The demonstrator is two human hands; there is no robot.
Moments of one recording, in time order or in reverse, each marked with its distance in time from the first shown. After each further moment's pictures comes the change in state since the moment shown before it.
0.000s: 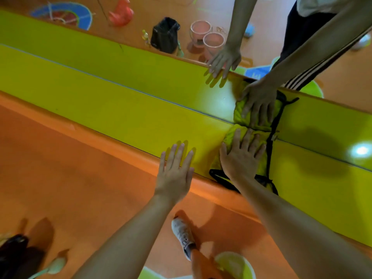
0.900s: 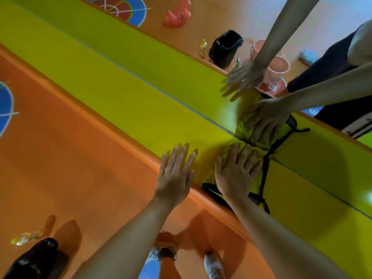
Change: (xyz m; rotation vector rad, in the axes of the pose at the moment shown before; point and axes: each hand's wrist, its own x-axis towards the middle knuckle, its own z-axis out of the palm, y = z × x) left_hand 0.066 -0.374 -0.048 -0.040 0.079 -0.181; right_hand 0.029 -0.407 0.054 -0.076 0.029 -0.152
